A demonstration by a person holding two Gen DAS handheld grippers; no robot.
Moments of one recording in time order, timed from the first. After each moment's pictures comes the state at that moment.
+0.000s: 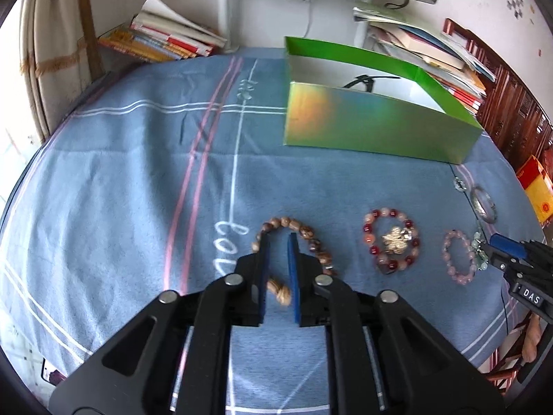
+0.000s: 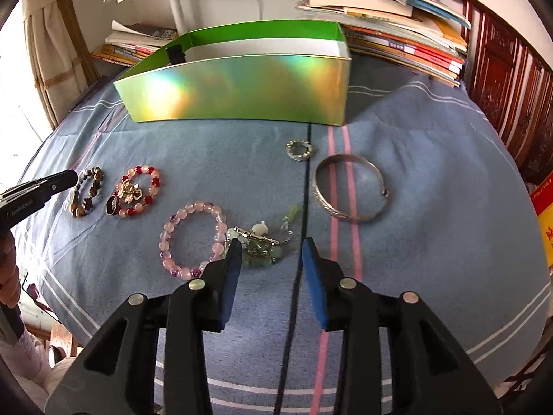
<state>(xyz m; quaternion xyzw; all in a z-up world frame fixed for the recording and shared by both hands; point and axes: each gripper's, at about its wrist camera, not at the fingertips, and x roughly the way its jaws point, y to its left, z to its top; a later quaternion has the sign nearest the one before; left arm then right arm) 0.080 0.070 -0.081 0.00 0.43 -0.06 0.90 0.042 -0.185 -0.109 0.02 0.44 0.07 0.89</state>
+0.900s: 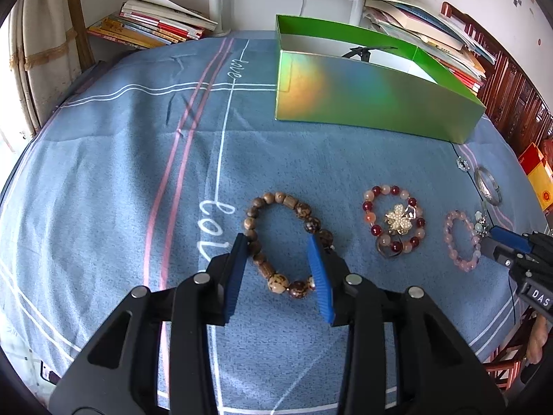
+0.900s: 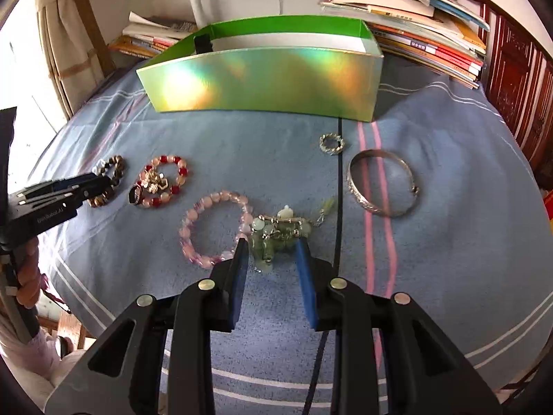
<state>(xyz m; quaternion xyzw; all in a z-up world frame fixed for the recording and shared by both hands) 0.082 0.059 -0.099 0.01 0.45 -0.07 0.89 0.039 -0.170 -0.111 0.01 0.45 0.08 0.89</state>
